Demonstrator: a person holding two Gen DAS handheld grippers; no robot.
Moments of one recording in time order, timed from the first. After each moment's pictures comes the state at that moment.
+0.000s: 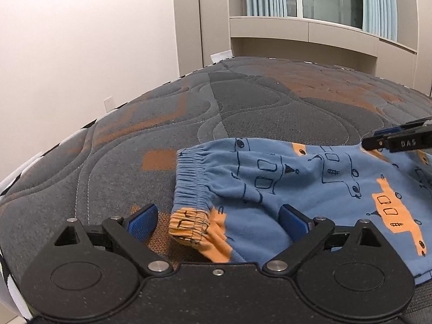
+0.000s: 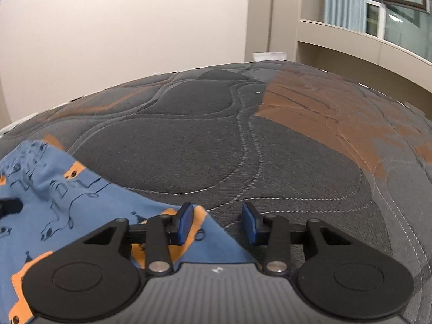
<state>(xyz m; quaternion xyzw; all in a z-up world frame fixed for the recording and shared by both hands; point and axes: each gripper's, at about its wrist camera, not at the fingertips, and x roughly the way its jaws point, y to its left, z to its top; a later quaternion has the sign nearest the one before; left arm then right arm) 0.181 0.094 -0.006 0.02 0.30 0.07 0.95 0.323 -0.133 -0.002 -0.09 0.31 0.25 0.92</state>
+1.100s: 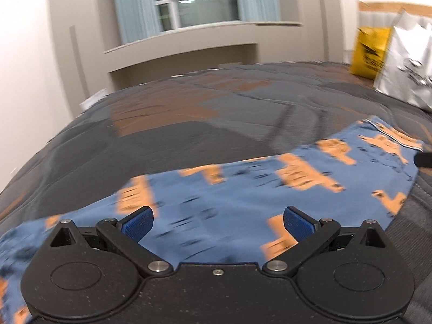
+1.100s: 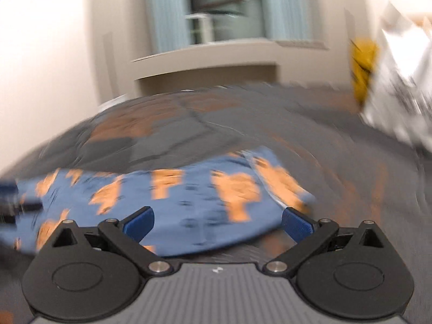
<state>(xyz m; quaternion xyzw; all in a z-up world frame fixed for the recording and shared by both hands) 0.189 -0.166 0.010 0.13 0.28 -0.15 0.94 0.066 -0.398 0.008 0.11 0.25 -0.05 0.96</state>
